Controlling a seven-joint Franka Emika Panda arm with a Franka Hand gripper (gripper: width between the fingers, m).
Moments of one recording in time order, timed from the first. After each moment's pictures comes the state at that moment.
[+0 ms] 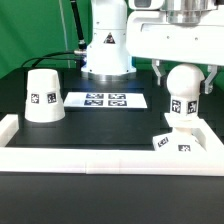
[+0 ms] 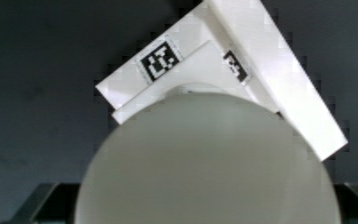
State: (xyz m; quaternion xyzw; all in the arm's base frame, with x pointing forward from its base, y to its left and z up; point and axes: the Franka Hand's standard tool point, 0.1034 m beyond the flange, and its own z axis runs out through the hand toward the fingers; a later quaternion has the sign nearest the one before) arm 0.596 0.099 0.113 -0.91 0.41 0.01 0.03
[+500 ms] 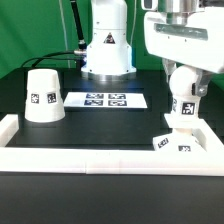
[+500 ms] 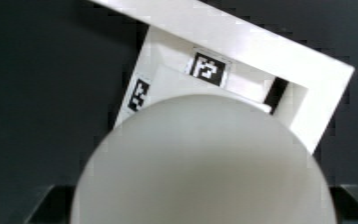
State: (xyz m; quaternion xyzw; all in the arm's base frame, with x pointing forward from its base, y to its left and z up) arm 0.597 0.100 0.112 -0.80 0.60 0.03 0.04
